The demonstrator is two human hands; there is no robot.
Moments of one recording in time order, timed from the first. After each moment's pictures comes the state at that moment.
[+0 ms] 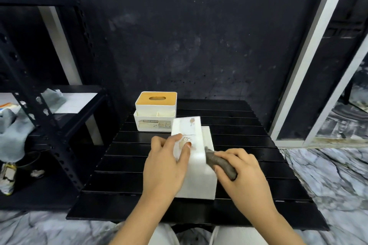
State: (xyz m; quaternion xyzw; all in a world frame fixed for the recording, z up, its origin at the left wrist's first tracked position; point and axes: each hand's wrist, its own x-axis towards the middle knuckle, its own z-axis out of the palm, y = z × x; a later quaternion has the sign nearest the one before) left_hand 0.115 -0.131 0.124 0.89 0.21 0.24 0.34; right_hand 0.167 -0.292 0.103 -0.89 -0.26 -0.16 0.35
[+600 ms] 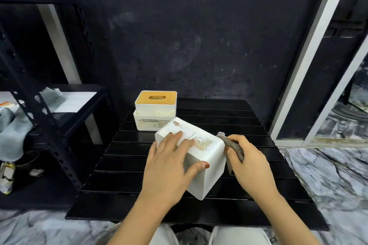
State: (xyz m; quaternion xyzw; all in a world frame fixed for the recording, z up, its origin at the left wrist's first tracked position) left_hand 0.108 -0.127 0.123 0.97 0.10 0.17 0.14; right_hand 0.201 -0.295 0.108 -0.90 -0.17 -0.07 0.40
